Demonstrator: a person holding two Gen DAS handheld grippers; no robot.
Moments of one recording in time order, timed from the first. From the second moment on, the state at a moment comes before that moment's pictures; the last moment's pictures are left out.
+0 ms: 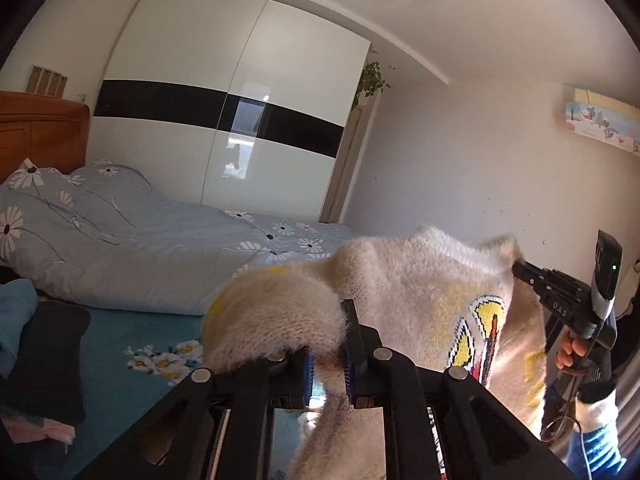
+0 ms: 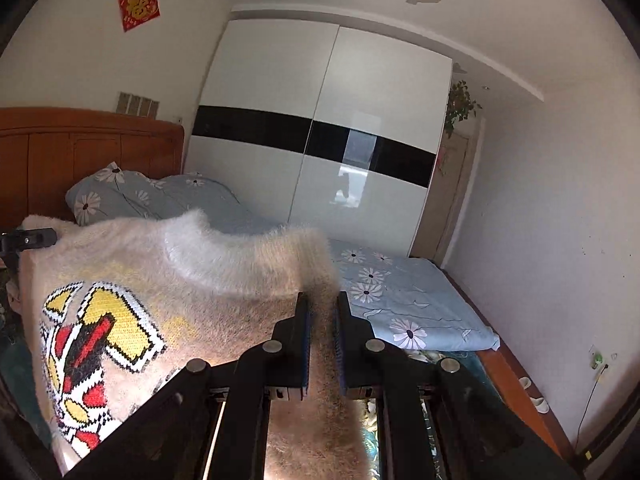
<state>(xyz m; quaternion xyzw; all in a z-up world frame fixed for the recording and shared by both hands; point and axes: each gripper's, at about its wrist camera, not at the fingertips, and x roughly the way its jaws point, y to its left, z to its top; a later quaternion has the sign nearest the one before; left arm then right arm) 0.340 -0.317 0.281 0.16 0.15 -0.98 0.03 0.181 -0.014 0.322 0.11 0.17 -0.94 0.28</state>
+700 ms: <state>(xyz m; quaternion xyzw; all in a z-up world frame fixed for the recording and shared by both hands) 0.174 -0.468 0.014 0.33 0.20 -0.90 0.22 -0.068 -0.324 0.038 0.35 0.28 -0.85 0.26</state>
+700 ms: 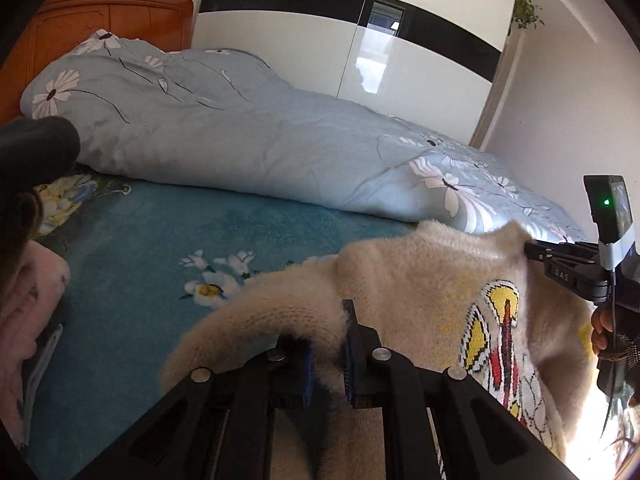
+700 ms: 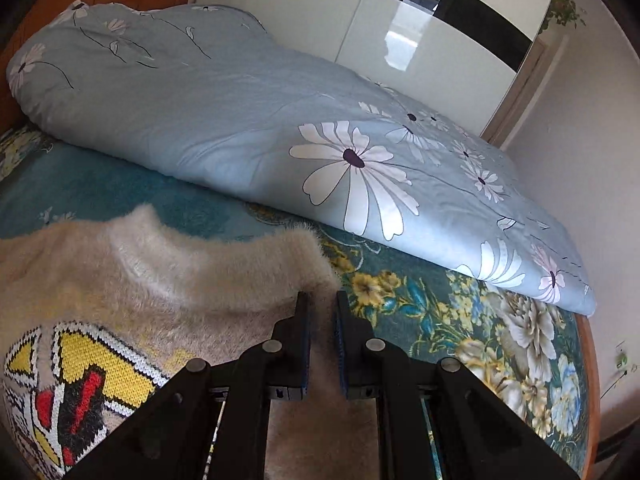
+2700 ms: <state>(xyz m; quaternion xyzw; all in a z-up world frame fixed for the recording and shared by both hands) 0.314 -0.372 0.011 0.35 0.24 -0.88 0.23 -0.092 0.085 0.037 0.40 0.07 -0.91 0.04</state>
